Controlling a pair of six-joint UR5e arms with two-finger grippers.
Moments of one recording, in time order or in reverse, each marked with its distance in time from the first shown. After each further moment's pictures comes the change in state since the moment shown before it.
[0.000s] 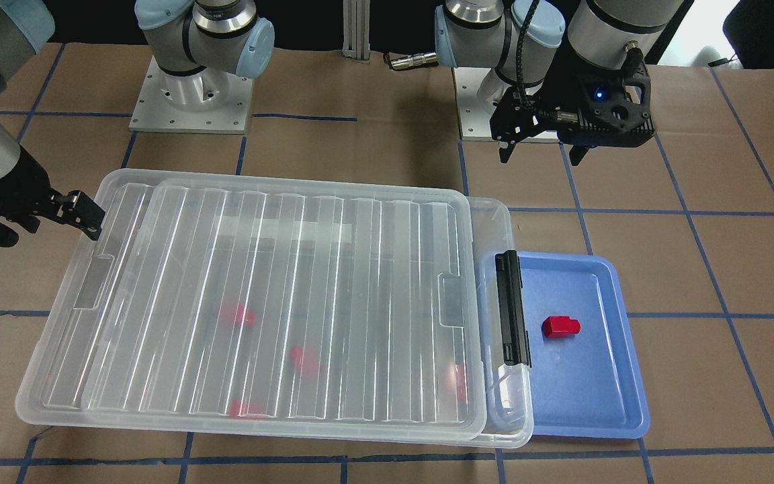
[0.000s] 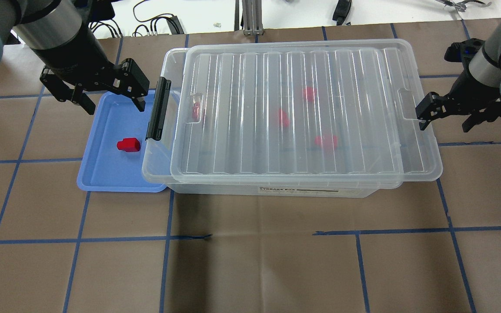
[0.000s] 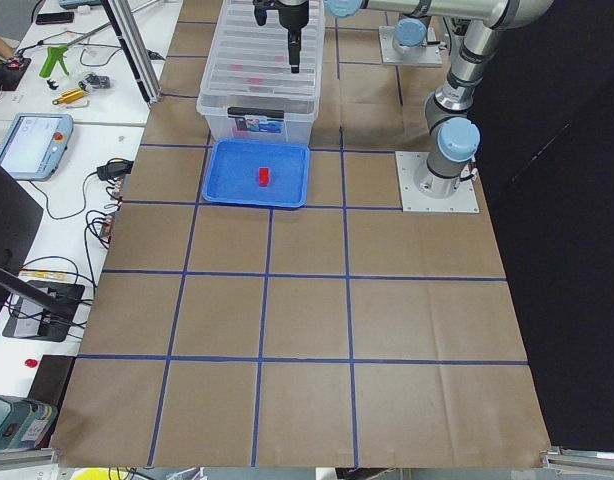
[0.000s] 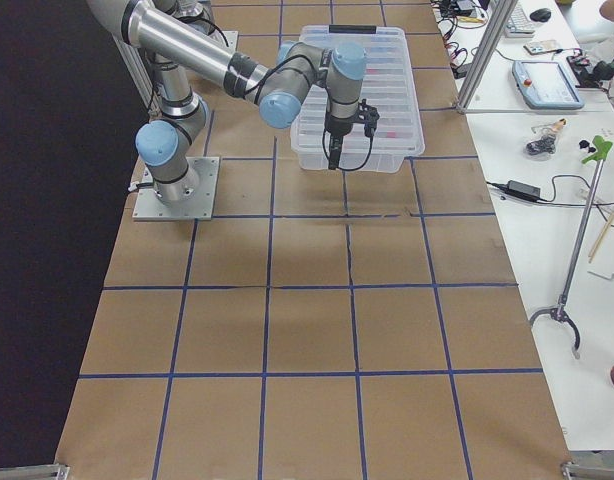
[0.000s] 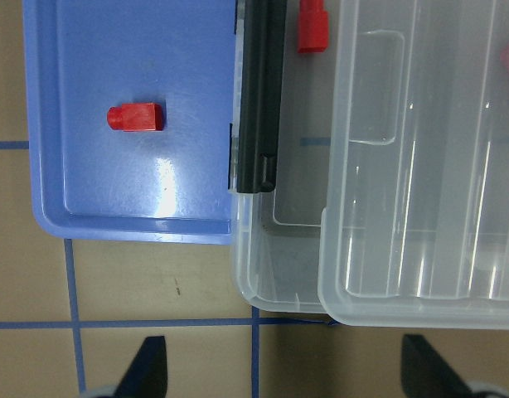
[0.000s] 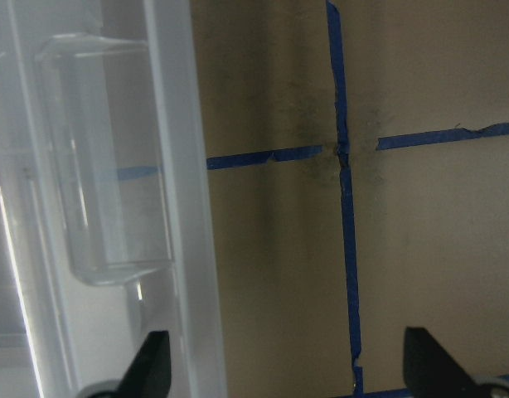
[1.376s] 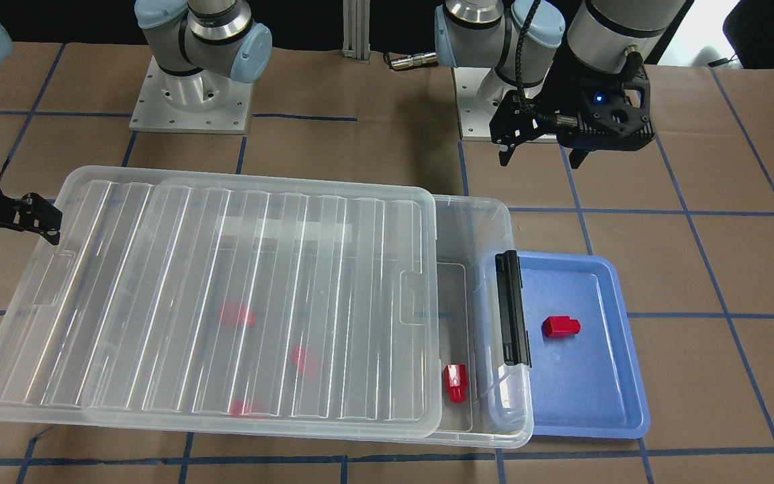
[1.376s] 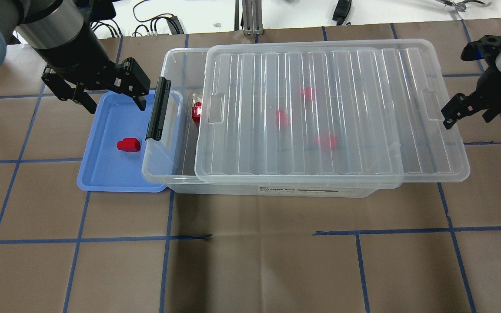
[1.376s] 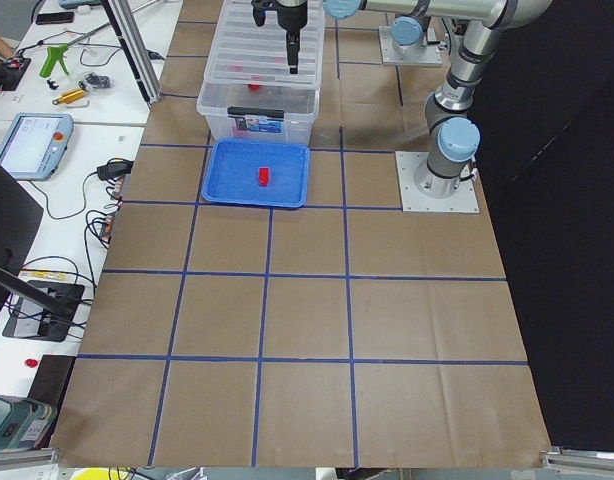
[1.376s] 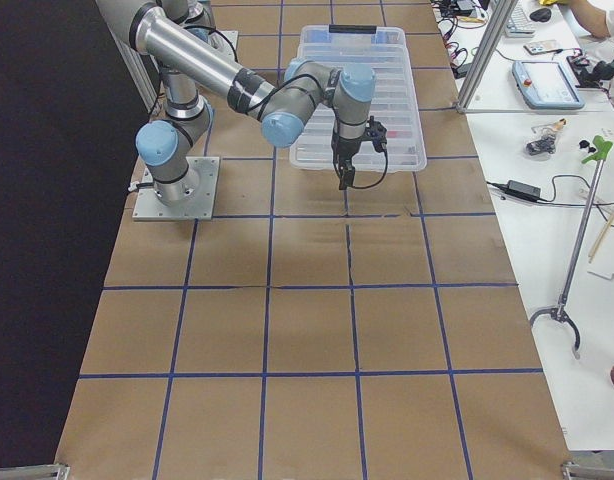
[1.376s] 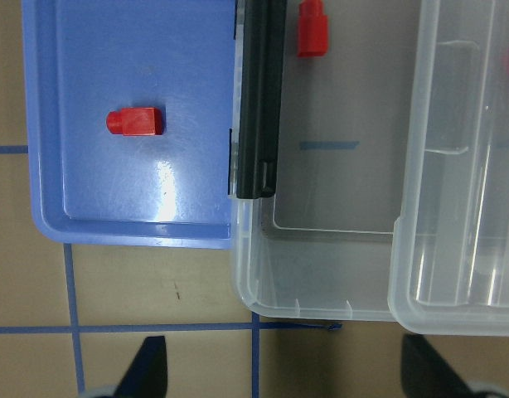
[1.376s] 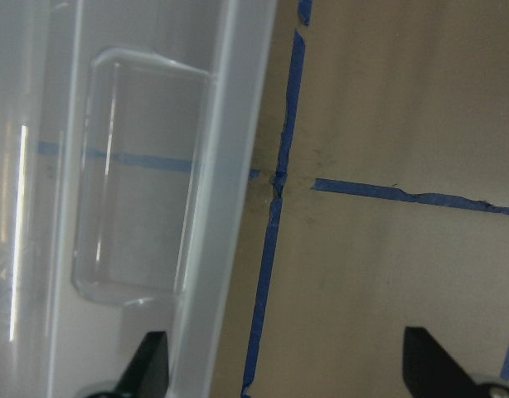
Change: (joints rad) left arm 0.000 -0.004 -0.001 0.010 0.000 0.001; right arm -0.097 0.058 -0.053 -0.019 -0.013 -0.352
